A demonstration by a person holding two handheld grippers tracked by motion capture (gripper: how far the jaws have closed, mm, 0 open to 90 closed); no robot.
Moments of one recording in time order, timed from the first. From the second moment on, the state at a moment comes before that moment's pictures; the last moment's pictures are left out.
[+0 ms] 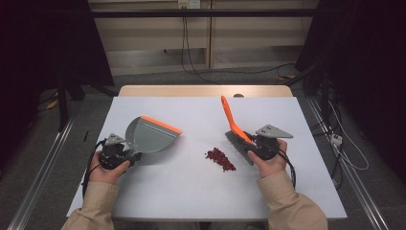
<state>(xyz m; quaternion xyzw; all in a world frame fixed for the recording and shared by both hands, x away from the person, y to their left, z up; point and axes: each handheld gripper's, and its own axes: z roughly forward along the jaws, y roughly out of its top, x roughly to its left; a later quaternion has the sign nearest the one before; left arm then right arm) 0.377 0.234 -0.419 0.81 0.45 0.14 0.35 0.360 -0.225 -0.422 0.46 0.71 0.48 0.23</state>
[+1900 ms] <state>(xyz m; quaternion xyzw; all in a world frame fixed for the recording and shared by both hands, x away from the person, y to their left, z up) 0.325 0.153 -0.429 0.91 0.23 0.00 0.34 0.354 -0.181 -0.442 0.42 0.75 0.44 0.26</state>
